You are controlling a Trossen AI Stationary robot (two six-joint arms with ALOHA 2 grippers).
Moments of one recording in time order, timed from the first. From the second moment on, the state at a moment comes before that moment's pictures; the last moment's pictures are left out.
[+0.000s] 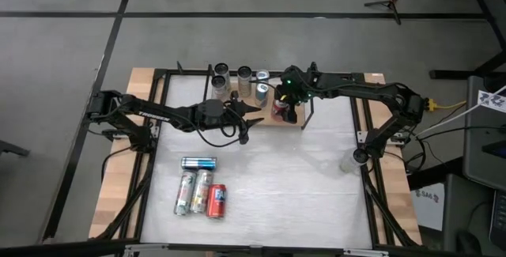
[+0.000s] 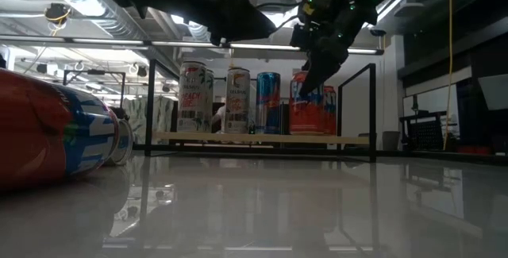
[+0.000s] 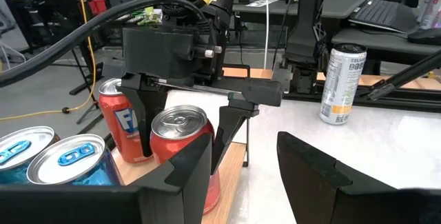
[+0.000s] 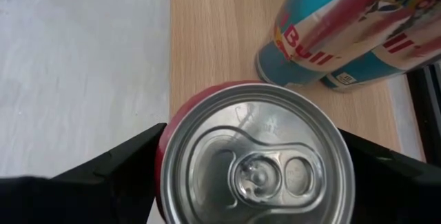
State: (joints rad) left arm 0.08 1.50 0.82 0.51 -0.22 0.01; right arm -0.41 1.61 1.19 -0.56 -0.18 -0.35
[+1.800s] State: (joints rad) left arm 0.08 1.50 0.82 0.51 -0.22 0.01; right arm -0.41 1.61 1.42 -0.80 -0.24 -0.27
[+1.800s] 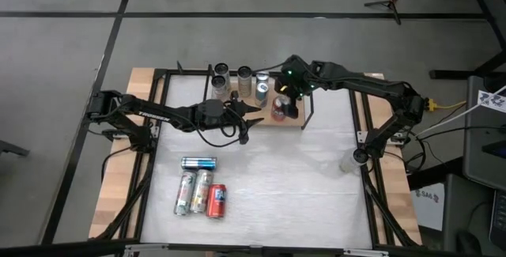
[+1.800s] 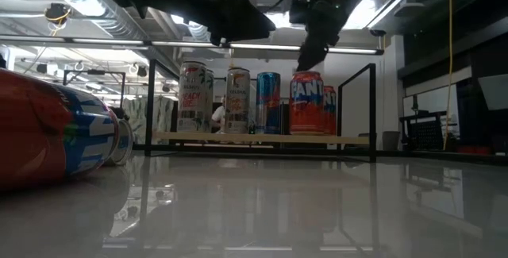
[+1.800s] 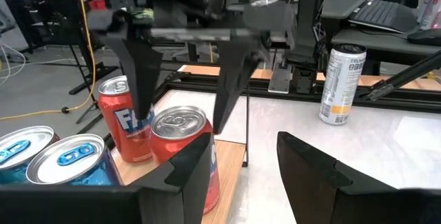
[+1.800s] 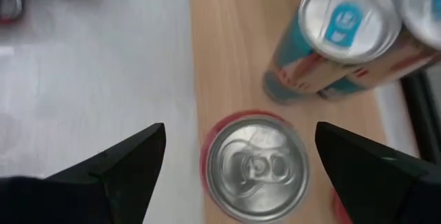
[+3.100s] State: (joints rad) left arm 0.08 1.50 0.82 0.51 -0.22 0.01; right arm -0.44 1.61 1.29 -0.70 -0.15 -0.28
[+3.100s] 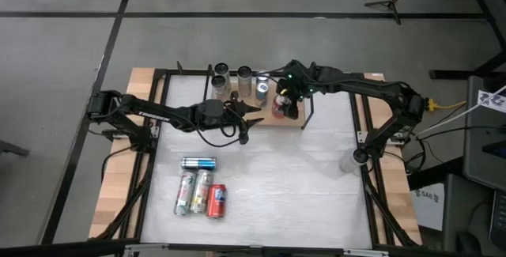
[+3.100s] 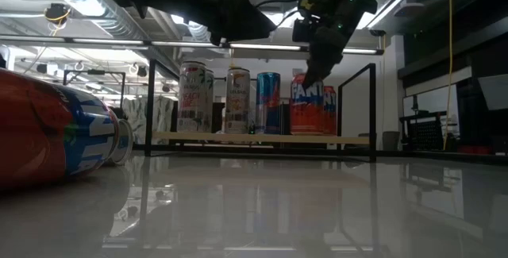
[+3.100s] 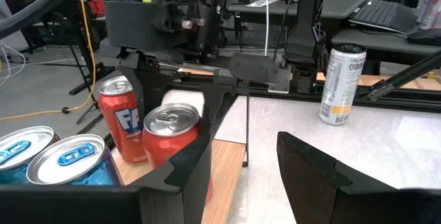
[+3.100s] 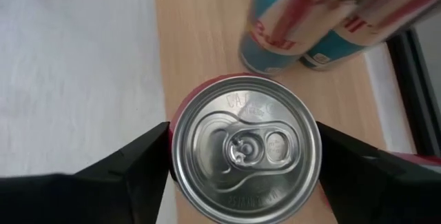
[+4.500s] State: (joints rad) left arm 0.08 1.50 0.82 0.51 -0.22 0.01; right arm -0.49 1.61 1.29 -0.68 -0.17 -0.32
